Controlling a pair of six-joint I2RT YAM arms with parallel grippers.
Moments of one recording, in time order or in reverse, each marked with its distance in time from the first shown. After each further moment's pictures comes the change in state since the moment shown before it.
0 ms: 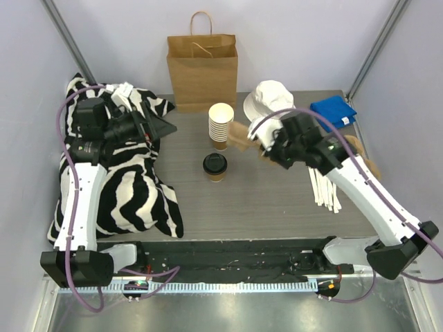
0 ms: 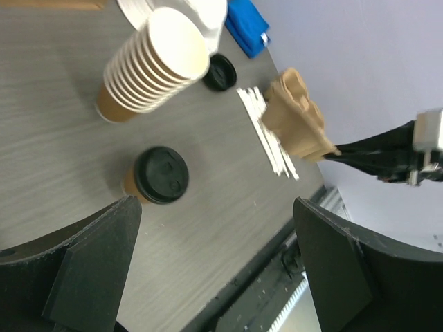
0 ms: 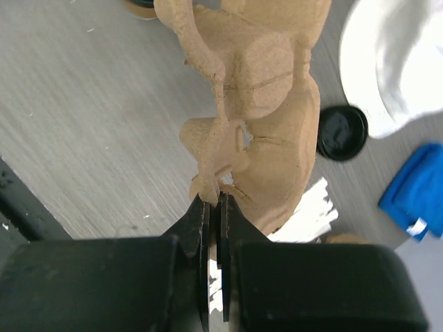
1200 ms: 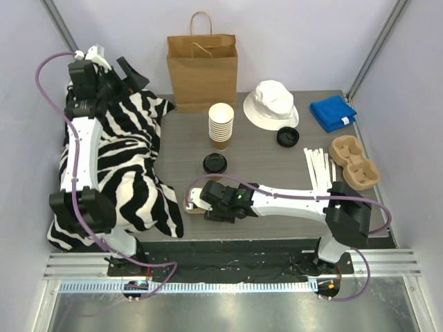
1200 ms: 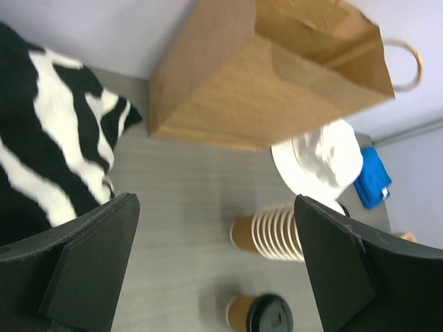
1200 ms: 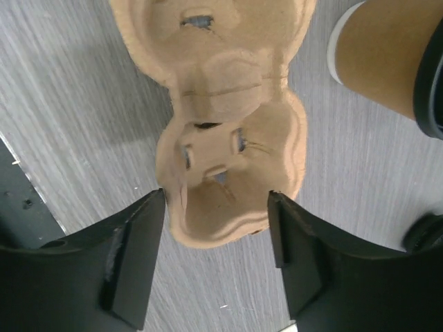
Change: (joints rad) left arm 0.075 0.390 0.380 0.078 -0.422 -0.019; right arm 0.661 0.388 -0.337 0.446 0.376 0.185
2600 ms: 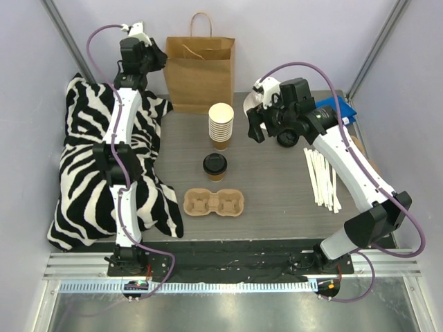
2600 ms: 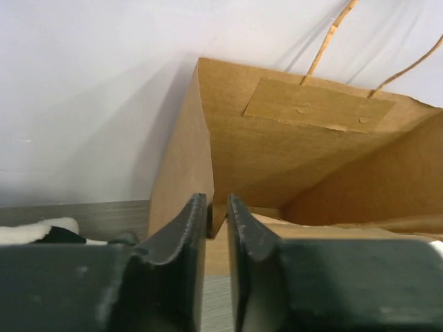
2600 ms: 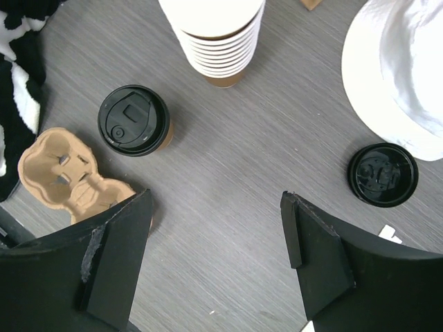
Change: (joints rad) left arm -0.186 0.709 0.705 0.196 -0.220 0.126; right arm -0.734 -0.126 0.529 -0.237 -0.493 0.223
